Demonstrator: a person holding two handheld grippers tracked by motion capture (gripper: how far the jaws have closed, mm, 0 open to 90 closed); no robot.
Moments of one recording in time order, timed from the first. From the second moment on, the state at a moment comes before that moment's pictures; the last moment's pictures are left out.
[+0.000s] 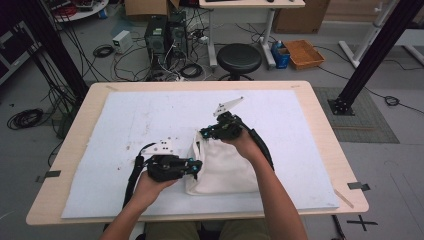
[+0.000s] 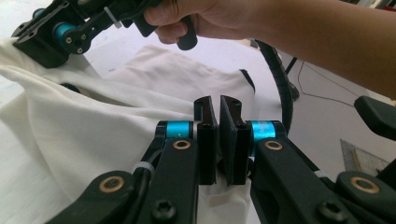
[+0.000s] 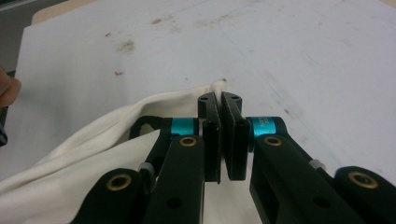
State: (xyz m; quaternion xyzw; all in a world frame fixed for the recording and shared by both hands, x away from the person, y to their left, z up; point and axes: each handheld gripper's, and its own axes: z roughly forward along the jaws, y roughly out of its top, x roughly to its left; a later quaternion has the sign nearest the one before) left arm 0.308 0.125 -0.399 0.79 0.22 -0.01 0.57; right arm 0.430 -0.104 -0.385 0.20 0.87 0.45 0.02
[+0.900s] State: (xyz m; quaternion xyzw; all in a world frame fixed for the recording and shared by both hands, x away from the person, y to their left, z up) left arm 0.336 -0.004 -0.409 0.81 0.19 -0.05 0.55; right arm 0.419 -0.223 -0.403 0.29 0.84 0.45 0.07
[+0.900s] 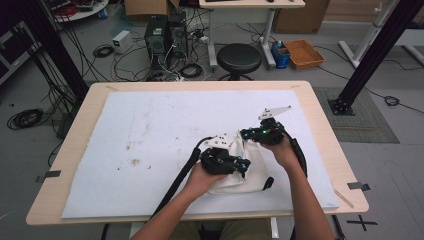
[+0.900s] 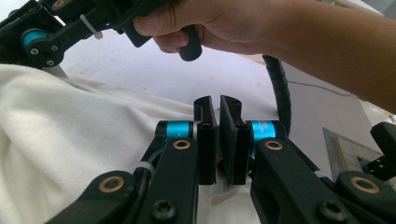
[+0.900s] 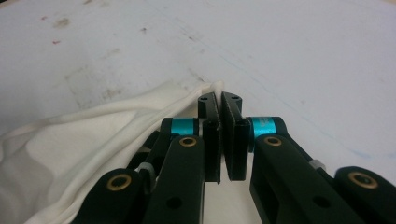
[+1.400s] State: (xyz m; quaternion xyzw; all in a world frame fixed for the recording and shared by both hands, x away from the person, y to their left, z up) left arm 0.339 -0.023 -0.415 0.81 0.19 -0.06 0.55; right arm 0.413 -0.247 -0.411 0.33 0.83 0.44 0.10
